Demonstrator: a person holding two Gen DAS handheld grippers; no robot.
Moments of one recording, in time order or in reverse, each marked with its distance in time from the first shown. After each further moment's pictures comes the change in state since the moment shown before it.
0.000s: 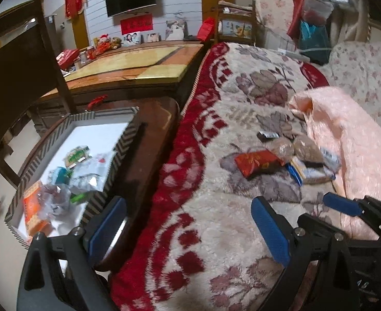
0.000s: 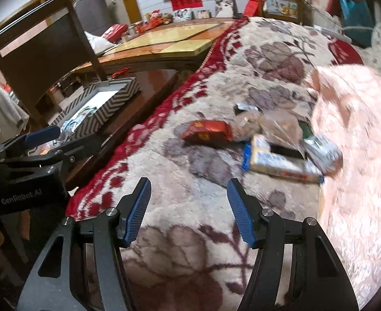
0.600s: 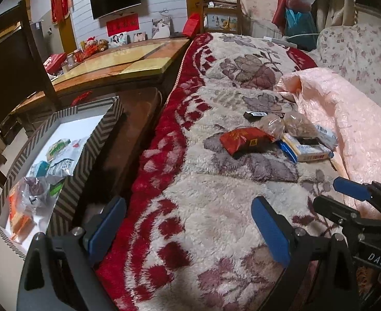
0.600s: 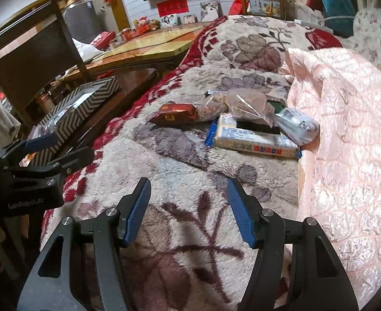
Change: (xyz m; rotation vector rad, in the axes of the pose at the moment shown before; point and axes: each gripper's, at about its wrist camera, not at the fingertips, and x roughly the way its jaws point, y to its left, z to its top) left arm 0.014 -0.016 -0.024 0.057 -0.001 -0.029; right arm -0.003 -0.033 -0.032 0.041 -0.046 -0.041
